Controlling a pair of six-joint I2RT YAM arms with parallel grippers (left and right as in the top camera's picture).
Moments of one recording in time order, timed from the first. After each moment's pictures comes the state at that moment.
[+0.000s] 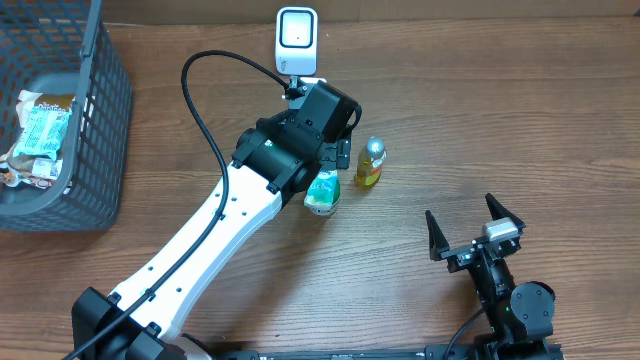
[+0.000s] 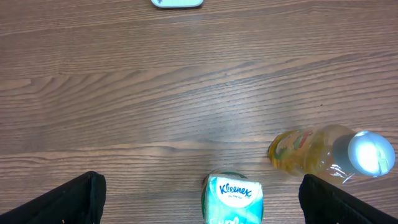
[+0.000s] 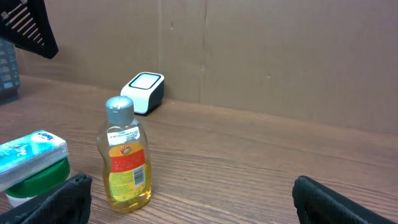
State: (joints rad) left arm -0.64 1.61 1.51 -0.91 -0.35 -0.49; right arm 0.15 0.01 0.02 -0.02 -0.12 -0.06
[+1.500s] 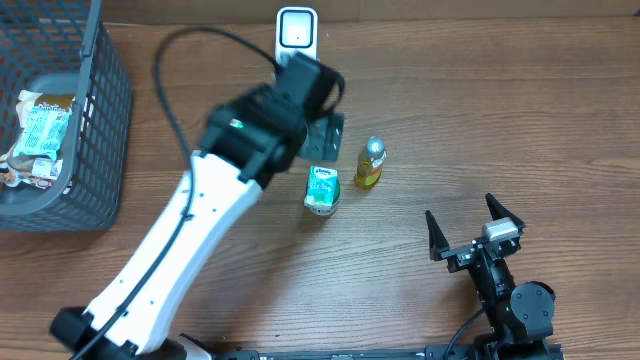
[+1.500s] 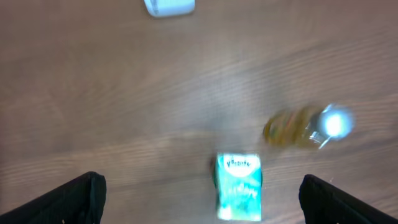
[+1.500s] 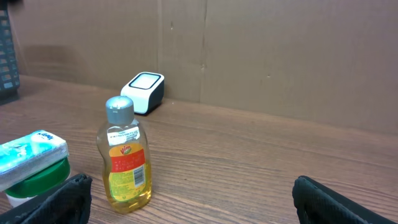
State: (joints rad) left arm -0.58 1.62 1.80 -1.16 -0.25 -0.34; right arm 0.15 0.01 0.02 -0.02 -0.12 -0.06
